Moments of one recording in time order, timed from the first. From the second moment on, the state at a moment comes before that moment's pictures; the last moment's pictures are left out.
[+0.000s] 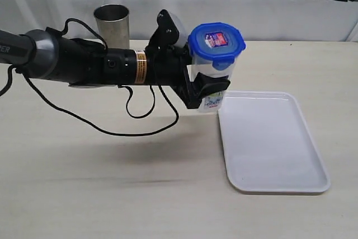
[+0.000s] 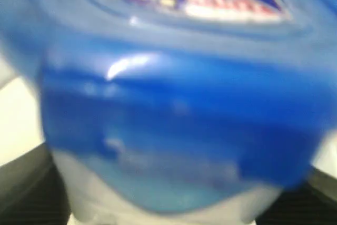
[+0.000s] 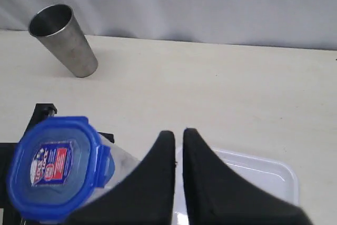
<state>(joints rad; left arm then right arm) -0.51 2.09 -1.24 1.15 -0.80 -0.71 0.11 1.31 -1.23 0.34 0.67 -0.22</state>
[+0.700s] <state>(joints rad) -0.82 2.49 -1.64 0.86 -0.81 -0.63 0.11 1.30 -1.28 0.34 0.73 -0.22</state>
